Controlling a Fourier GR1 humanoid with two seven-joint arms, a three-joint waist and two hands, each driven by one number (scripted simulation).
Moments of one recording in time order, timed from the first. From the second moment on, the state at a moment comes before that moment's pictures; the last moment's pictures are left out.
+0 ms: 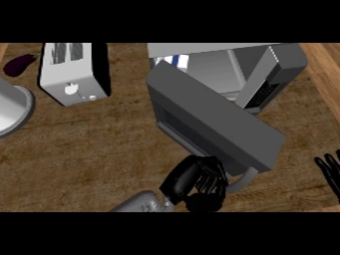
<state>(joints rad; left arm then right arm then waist) -0.49 0.03 -0.97 -1.10 0.18 0.36 -0.20 0.34 -0.32 -0.12 -1.76 -0.40 0.61 -0.44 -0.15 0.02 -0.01</state>
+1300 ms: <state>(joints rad) -0.90 0.00 -0.86 -0.85 0.60 0.59 -0.28 0.33 -0.39 -0.10 -1.99 -0.58 0.56 -0.23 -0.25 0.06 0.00</state>
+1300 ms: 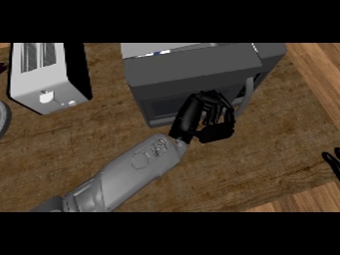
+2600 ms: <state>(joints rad) -0.92 0.00 -0.83 -0.81 0.84 0.60 -0.48 0.29 -0.45 -0.12 -2.06 -0.71 0.58 -0.17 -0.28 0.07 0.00</state>
